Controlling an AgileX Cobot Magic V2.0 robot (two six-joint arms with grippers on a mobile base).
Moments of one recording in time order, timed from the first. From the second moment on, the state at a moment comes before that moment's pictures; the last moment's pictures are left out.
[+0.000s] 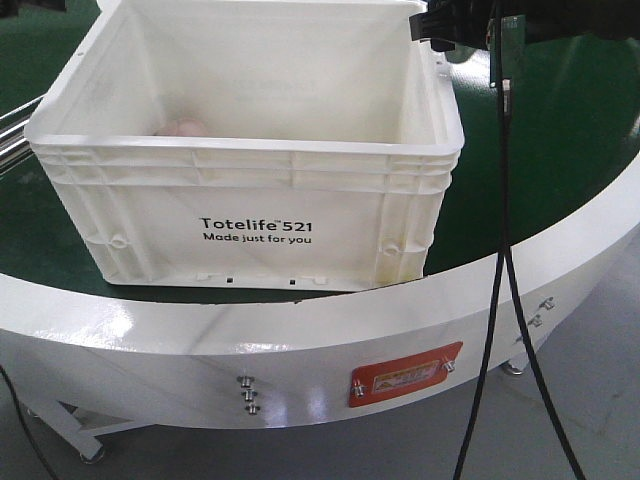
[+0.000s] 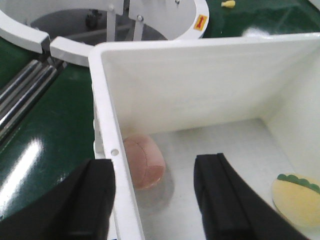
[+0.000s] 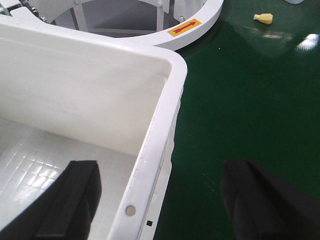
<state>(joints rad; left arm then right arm) 0.11 1.47 -1.47 -0.62 0.80 0.51 0.30 1.66 -1.53 -0.11 0.54 0.13</state>
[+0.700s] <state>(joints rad) 0.11 1.59 -1.47 -0.62 0.80 0.51 0.30 1.70 -1.53 -0.08 0.56 0.15</state>
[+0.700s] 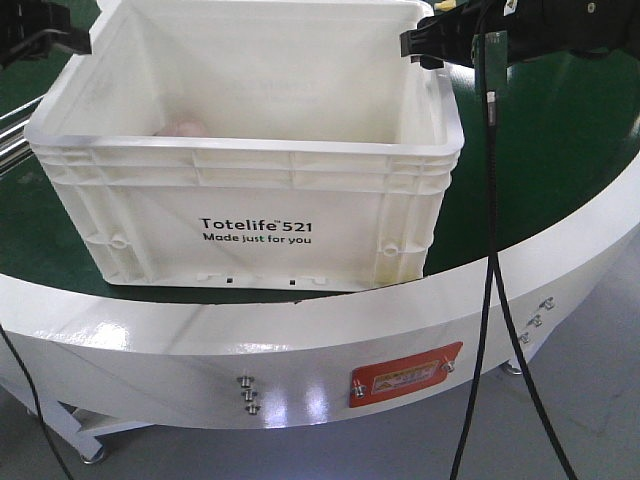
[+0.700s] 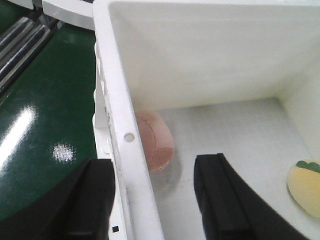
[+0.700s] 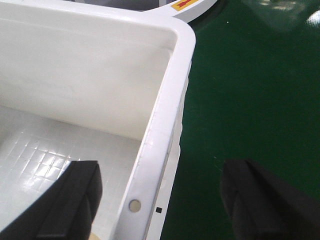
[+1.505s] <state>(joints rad) 0.11 1.78 -1.84 -0.46 1.07 0.31 0.30 1.78 -1.75 -0.13 0.82 0.15</state>
